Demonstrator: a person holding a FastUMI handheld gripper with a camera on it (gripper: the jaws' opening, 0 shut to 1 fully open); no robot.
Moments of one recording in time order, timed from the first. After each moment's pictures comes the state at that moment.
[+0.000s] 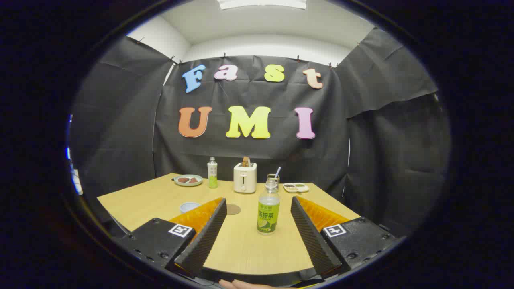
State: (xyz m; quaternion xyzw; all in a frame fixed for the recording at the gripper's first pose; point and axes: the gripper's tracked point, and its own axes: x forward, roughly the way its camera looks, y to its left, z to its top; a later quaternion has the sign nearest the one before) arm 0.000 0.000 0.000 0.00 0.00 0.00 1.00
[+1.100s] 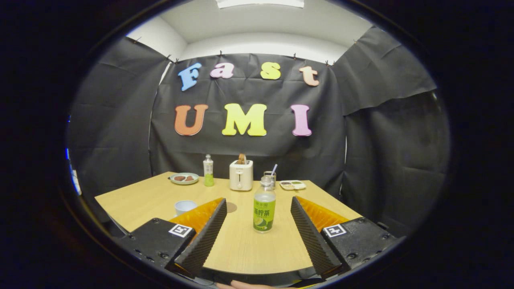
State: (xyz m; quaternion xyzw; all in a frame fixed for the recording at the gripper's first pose) arm 0.008 -0.006 -0.010 0.01 0.01 -0.01 1.00
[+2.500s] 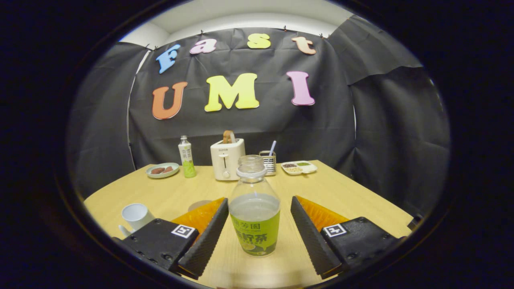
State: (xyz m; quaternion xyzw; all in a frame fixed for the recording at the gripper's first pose) arm 0.214 -0.032 -0.067 0.05 0.08 -0.01 1.00
